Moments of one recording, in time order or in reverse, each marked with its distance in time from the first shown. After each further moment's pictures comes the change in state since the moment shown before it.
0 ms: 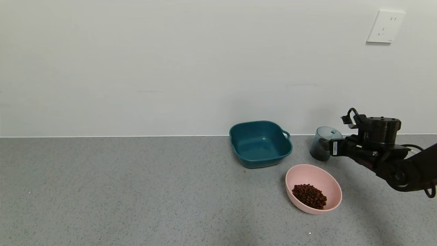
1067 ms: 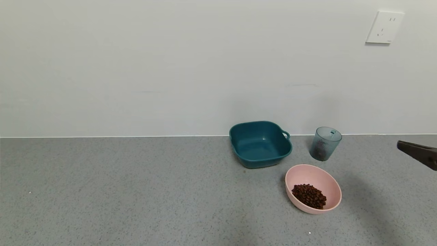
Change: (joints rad) left arm 0.000 0.000 0.000 0.000 0.000 0.000; right arm -0.009 -0.963 0.169 0.767 0.170 0.001
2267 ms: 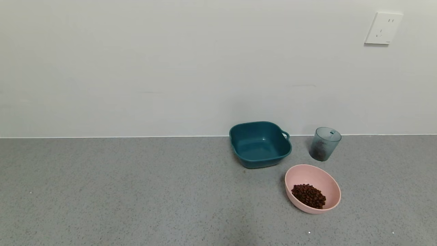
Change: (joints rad) left arm 0.000 0.000 0.000 0.000 0.000 0.000; right arm -0.019 -0.821 0.079 0.494 -0.010 -0.003
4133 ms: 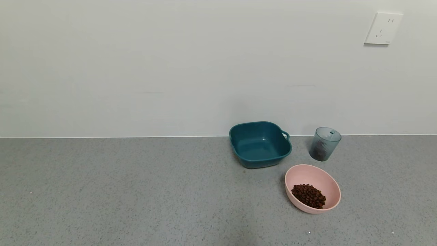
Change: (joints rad) left arm 0.000 0.000 0.000 0.000 0.000 0.000; right arm -0.006 -0.277 0.663 -0.509 -0.010 -0.009
